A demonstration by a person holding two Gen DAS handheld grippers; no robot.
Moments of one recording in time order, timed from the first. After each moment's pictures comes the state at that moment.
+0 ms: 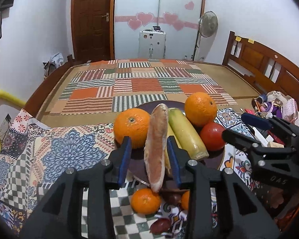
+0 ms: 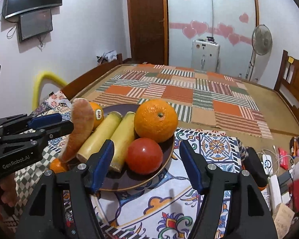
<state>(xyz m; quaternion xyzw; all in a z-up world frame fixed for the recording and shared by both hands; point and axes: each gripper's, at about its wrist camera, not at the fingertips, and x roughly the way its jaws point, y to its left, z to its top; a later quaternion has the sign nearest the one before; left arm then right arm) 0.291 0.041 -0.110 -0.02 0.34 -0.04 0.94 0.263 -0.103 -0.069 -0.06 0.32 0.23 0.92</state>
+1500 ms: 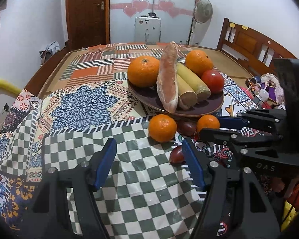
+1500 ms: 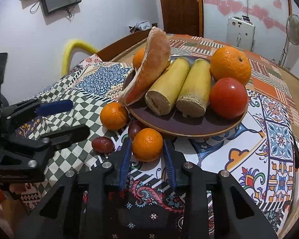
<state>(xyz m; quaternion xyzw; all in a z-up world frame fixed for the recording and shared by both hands) 0.219 0.069 -0.151 -0.01 0.39 -0.06 0.92 0.226 -0.059 -0.117 -0.08 0.40 0.33 0.85</state>
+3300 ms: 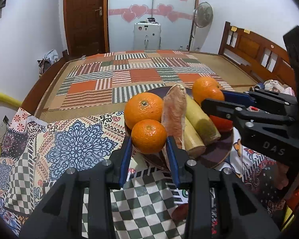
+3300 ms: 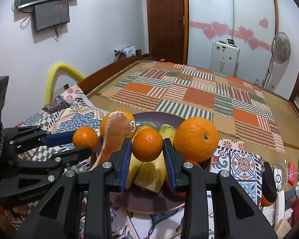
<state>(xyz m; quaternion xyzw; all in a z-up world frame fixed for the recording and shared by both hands) 0.291 0.067 -0.122 0.00 0.37 -0.06 0.93 0.287 -0.049 -0.070 -0.09 0.34 0.28 0.90</state>
